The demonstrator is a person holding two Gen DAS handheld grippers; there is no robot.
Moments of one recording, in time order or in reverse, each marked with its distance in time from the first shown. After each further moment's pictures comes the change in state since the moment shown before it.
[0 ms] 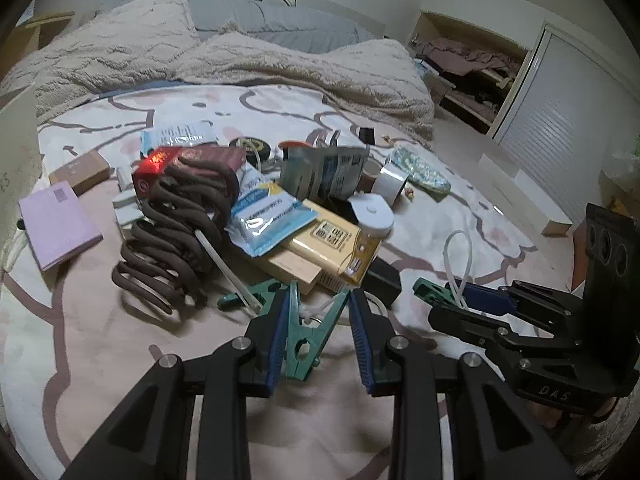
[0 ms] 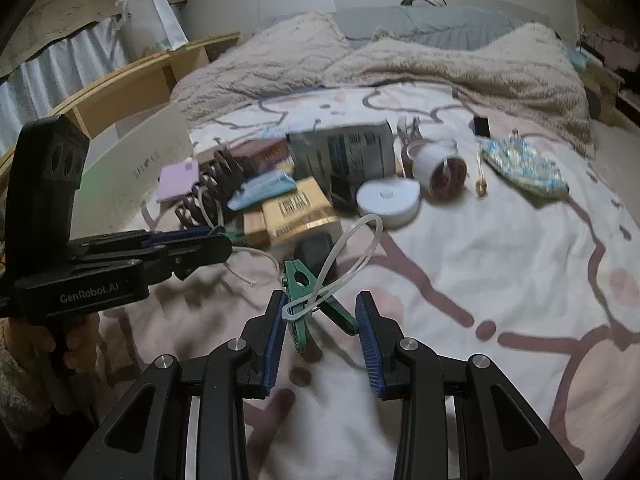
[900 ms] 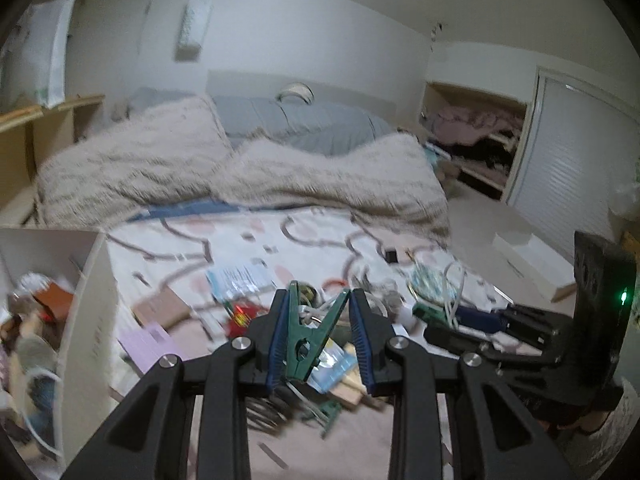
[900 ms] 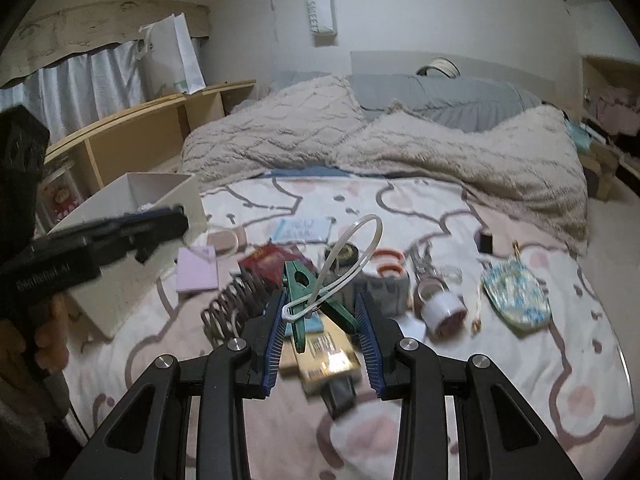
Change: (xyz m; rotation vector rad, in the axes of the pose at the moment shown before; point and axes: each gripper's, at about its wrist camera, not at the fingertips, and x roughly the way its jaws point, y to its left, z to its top) left arm -0.109 0.018 0.087 0.054 -0.309 0.123; right arm -0.030 0.042 0.087 -0.094 -0.183 -0.035
